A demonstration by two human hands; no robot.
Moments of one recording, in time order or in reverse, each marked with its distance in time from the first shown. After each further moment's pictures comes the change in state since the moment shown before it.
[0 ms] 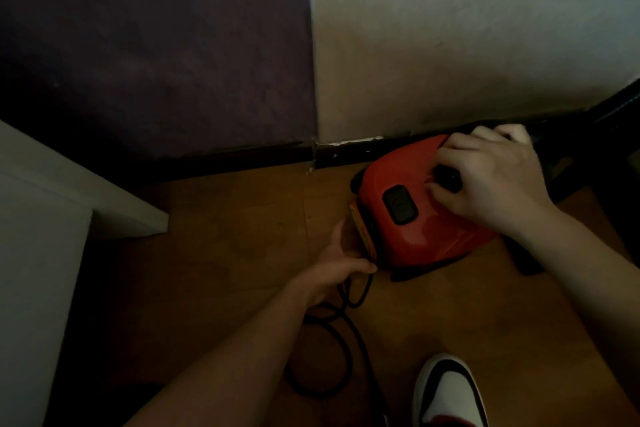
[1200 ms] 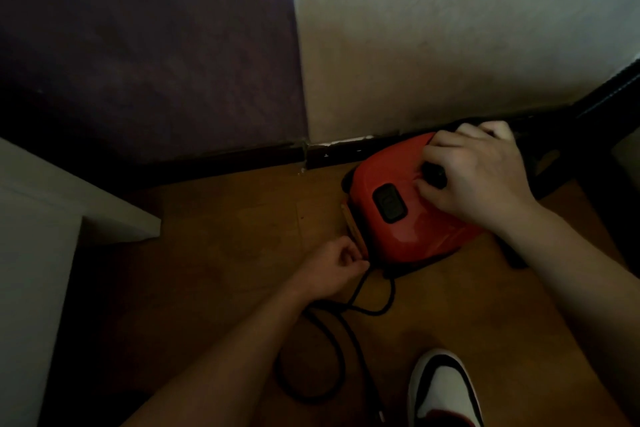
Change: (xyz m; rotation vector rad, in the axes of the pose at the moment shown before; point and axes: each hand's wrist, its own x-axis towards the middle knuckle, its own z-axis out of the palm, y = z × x) left_hand -0.012 0.008 0.000 0.585 0.036 0.219; right_hand 0.000 -0.003 -0.002 -0.003 -0.004 0.027
